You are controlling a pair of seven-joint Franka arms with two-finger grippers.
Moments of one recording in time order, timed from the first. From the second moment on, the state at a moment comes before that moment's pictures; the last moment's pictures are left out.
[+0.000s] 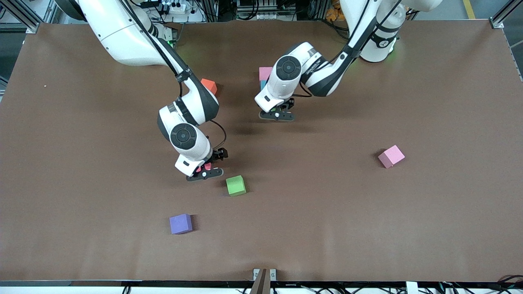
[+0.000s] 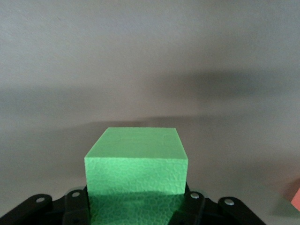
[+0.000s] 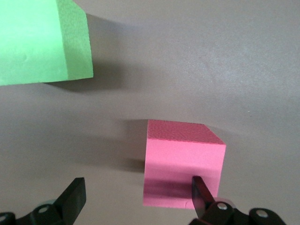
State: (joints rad) left arm -0.62 0.45 -0.32 -2.00 -0.12 2.42 -0.77; right arm 0.37 0.63 0.15 -1.69 -0.07 2.23 0.33
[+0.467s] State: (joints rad) left arm -0.65 0.50 -0.31 -2.00 -0.12 2.44 -0.79; right arm 0.34 0.63 0.15 -1.68 -0.08 2.23 0.27
